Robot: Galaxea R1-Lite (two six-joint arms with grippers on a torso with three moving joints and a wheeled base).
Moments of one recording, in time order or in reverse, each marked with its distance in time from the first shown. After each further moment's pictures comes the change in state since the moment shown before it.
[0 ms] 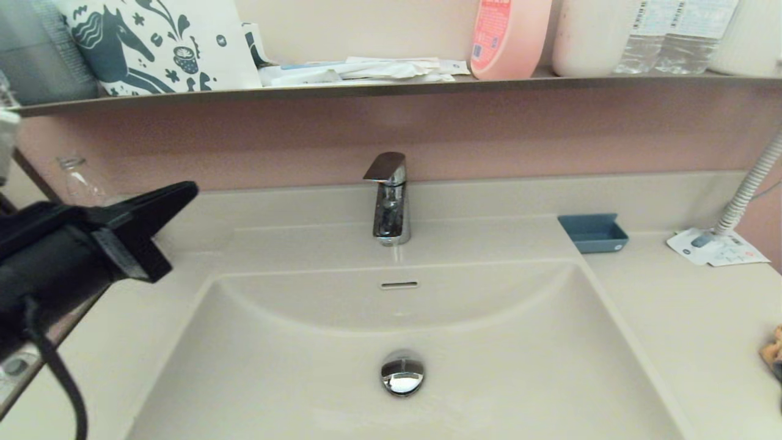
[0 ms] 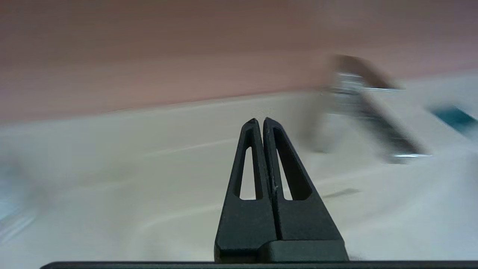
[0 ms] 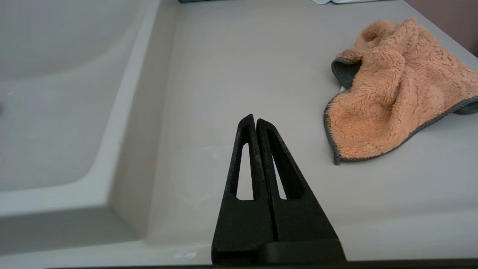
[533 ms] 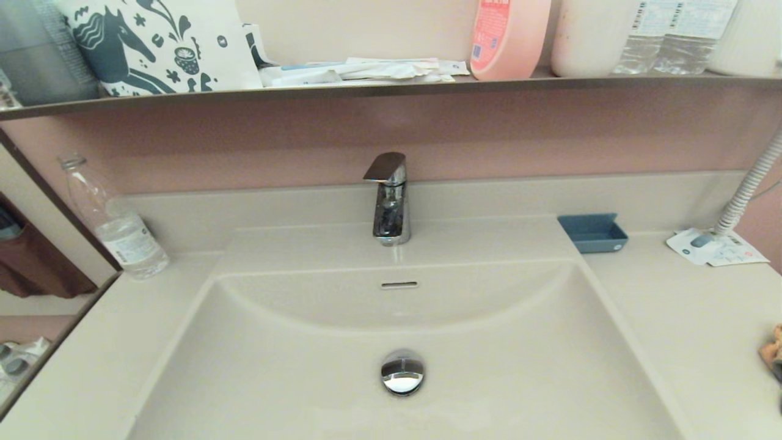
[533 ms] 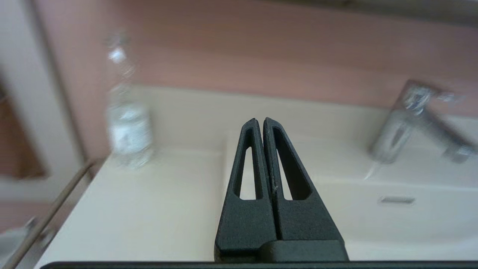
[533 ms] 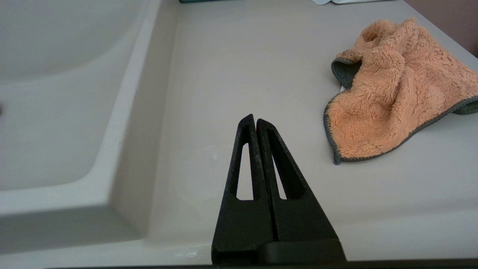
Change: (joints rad) left arm 0.309 -0.466 0.308 0.015 -0.010 -0.081; right arm 0.000 0.000 0.000 0.000 0.000 0.000
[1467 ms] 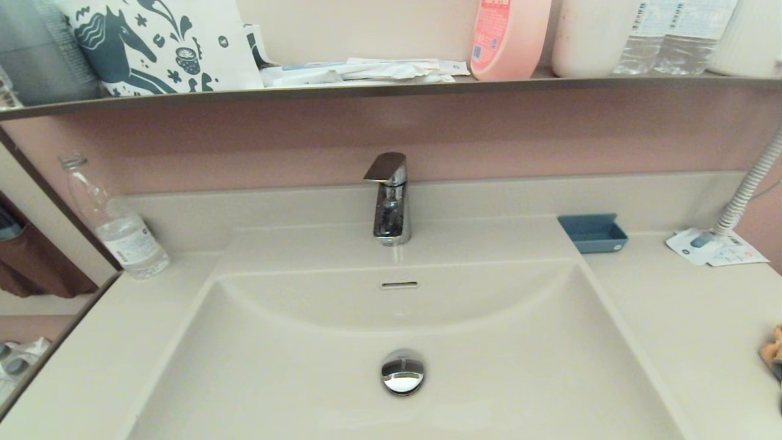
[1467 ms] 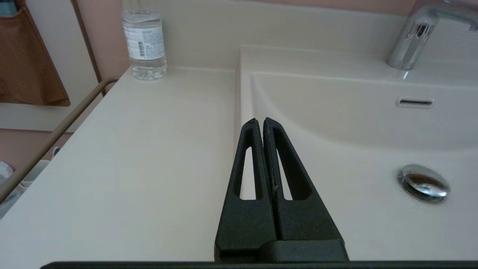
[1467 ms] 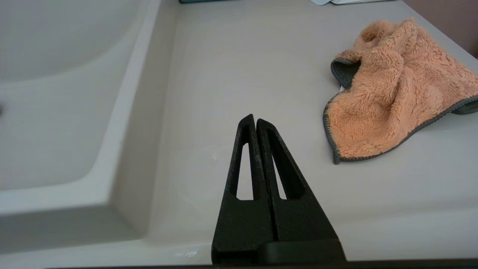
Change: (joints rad) left arm 0.062 -0.581 0.232 0.446 -0.041 0.007; right arm 0.000 0.000 0.000 0.000 0.000 0.000
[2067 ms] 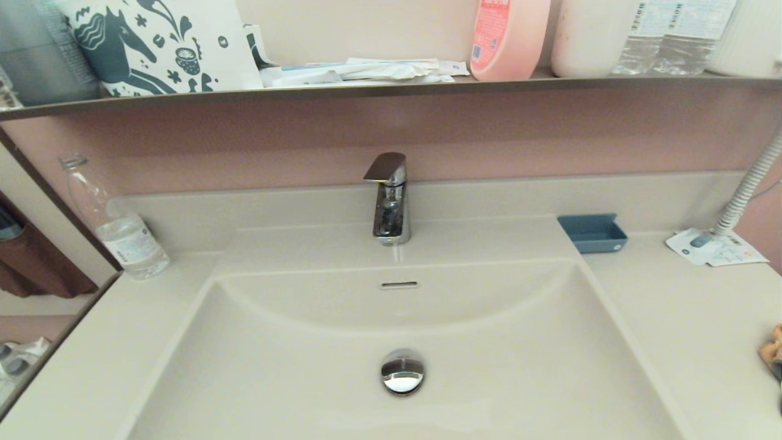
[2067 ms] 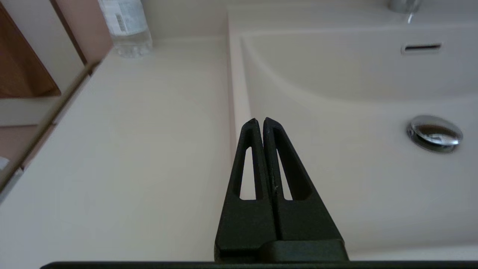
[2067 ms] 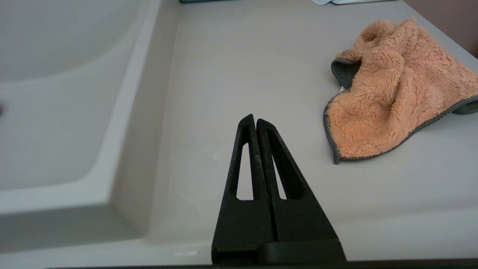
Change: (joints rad) left arm 0.000 -0.031 0.012 0.109 -0.053 0.093; right arm 0.000 0.000 0.000 0.000 0.000 0.000
